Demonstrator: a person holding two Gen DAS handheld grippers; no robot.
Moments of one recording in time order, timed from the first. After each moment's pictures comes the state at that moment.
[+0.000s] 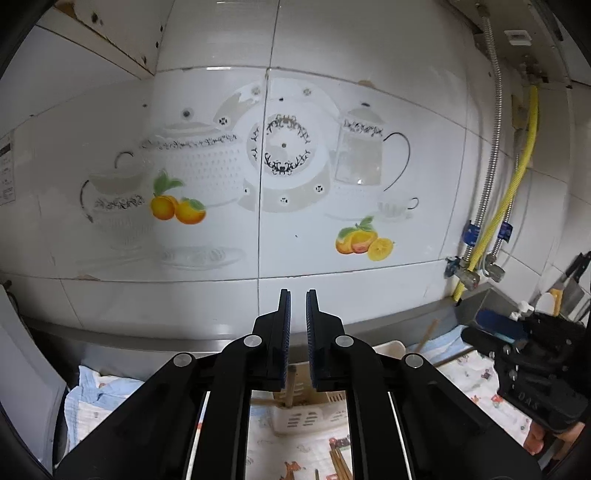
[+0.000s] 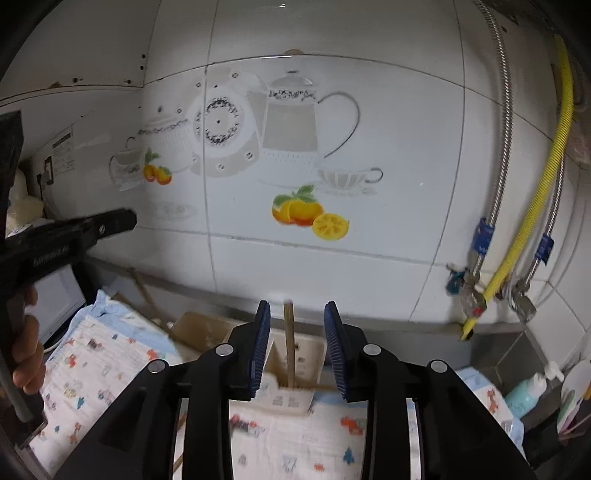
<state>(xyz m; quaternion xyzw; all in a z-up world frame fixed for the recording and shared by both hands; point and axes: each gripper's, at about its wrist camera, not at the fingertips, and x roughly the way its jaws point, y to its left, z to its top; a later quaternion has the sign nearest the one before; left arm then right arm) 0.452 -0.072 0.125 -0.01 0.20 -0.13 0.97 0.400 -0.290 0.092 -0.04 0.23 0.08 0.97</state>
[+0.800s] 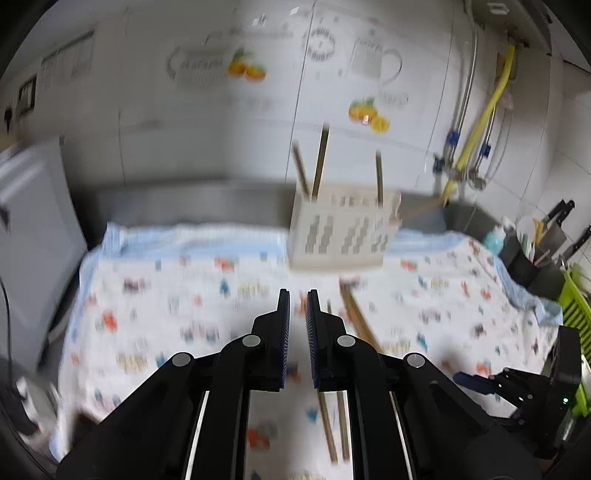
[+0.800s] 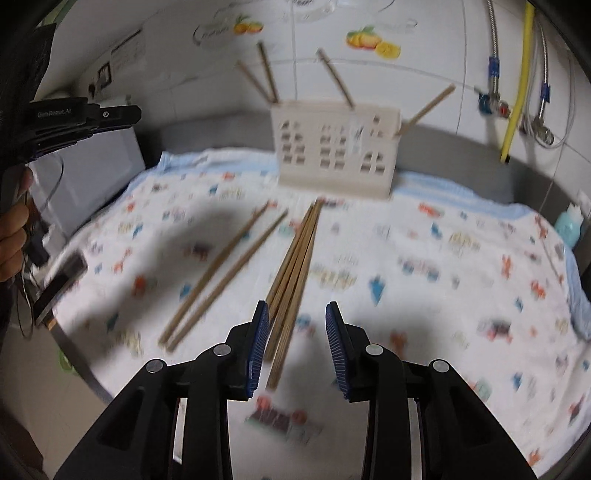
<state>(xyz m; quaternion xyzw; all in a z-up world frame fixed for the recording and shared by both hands) 0.288 0.000 0.004 -0.04 0.32 -0.13 0.94 0.215 -0.239 -0.095 -0.03 0.37 0.14 0.92</state>
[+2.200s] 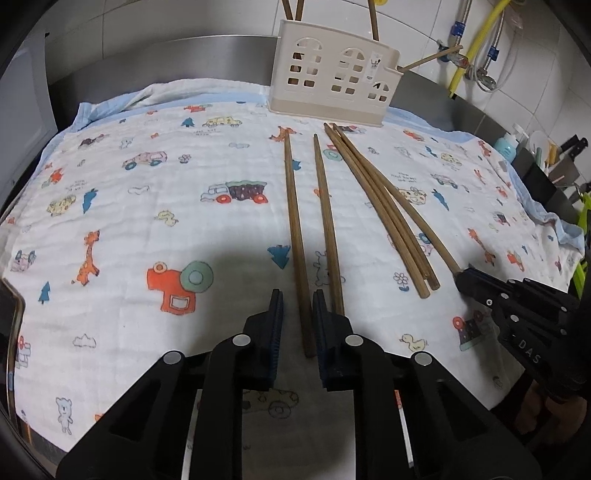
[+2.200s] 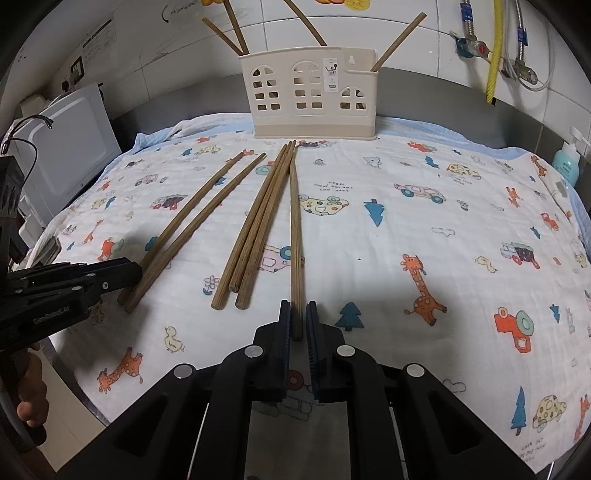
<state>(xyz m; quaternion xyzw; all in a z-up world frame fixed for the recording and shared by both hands) 0.249 -0.041 -0.139 -0.03 0.44 -0.13 0.89 0.218 -0.251 -0.149 0.01 0.40 0.11 0.91</state>
